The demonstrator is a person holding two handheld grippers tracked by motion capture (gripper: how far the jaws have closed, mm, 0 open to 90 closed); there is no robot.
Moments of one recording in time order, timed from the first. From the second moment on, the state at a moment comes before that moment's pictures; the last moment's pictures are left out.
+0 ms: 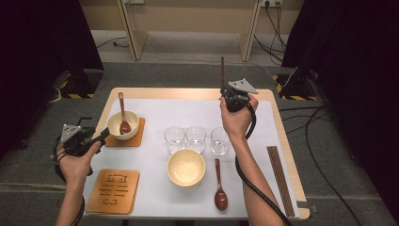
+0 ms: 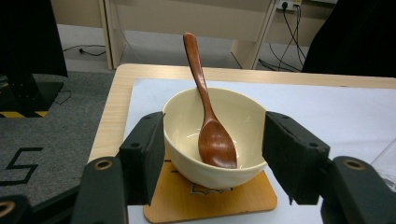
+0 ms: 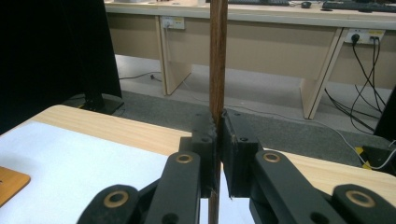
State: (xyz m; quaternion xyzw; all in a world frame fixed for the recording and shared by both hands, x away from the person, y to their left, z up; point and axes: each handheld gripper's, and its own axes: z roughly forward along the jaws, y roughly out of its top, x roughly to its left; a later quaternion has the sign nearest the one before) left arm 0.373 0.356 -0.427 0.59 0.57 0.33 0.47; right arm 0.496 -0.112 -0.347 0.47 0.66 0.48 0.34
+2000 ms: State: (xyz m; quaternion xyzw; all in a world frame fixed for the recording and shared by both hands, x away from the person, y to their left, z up) left arm 0.430 0.281 -0.391 0.64 0.48 0.28 0.53; right arm 0.493 -0.063 -0.353 0.43 0.68 0.51 0.31
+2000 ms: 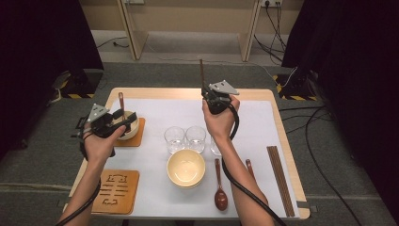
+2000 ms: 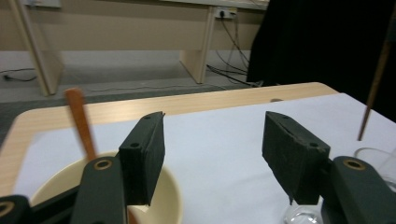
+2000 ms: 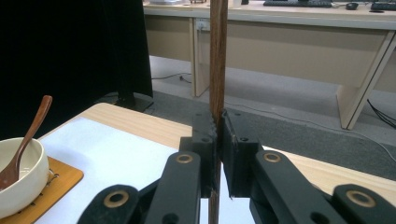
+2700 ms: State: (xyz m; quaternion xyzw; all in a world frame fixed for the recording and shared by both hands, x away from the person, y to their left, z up) left arm 0.482 0.187 -0.335 0.67 0.40 0.25 0.57; right arm 0.491 -0.054 -0.358 0.42 0.68 0.51 0.31
